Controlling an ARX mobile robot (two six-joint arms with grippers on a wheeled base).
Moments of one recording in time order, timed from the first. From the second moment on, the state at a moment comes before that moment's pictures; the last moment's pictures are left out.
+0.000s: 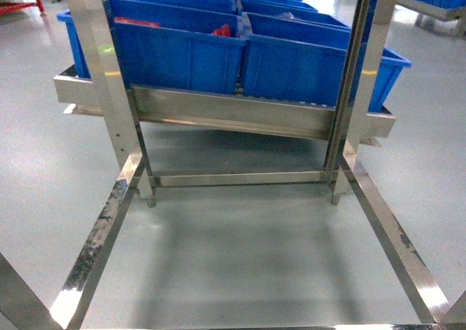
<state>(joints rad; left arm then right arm) 0.00 0.01 0.01 -0.01 0.00 -0.01 0.00 0.00 0.01 -0.01 0.00 0.00</state>
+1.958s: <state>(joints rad) 0.00 0.01 0.01 -0.01 0.00 -0.01 0.00 0.00 0.01 0.00 0.00 0.00</state>
